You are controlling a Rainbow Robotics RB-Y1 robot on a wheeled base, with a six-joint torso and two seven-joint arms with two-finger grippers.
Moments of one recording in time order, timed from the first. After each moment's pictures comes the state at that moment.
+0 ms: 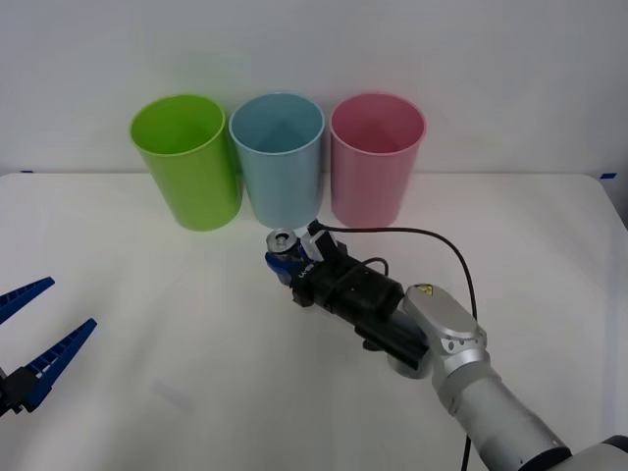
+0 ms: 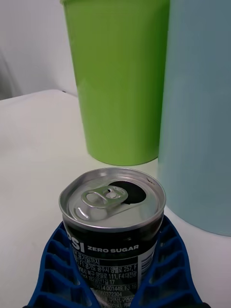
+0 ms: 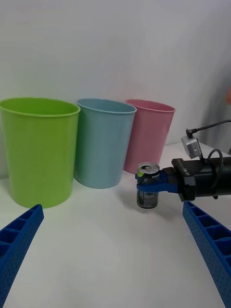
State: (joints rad) right arm -0.49 -0.03 0.25 -0.89 1.15 -0.54 0.46; left arm 0.35 0.40 0.52 -1.66 -0.96 -1.22 0.00
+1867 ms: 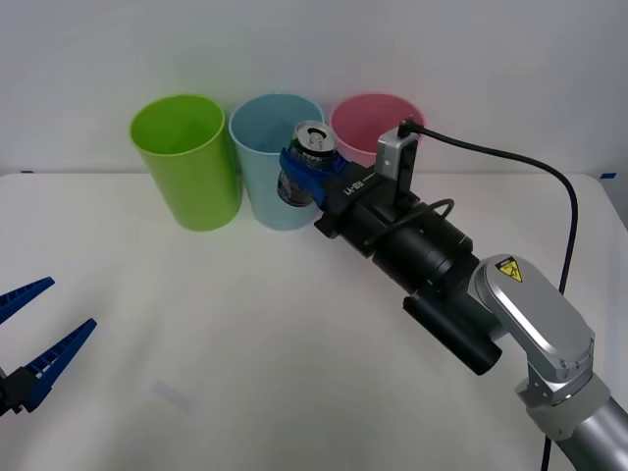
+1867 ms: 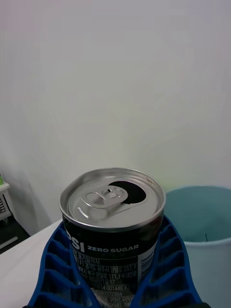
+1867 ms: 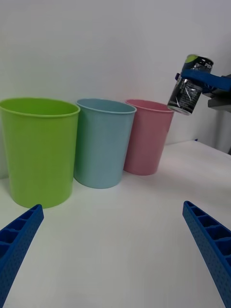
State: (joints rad) right arm -0.29 -0.35 0.42 -1.77 1.03 -0.25 -0.09; left arm 0.35 0.40 0.52 -1.66 -0.96 -1.22 0.00
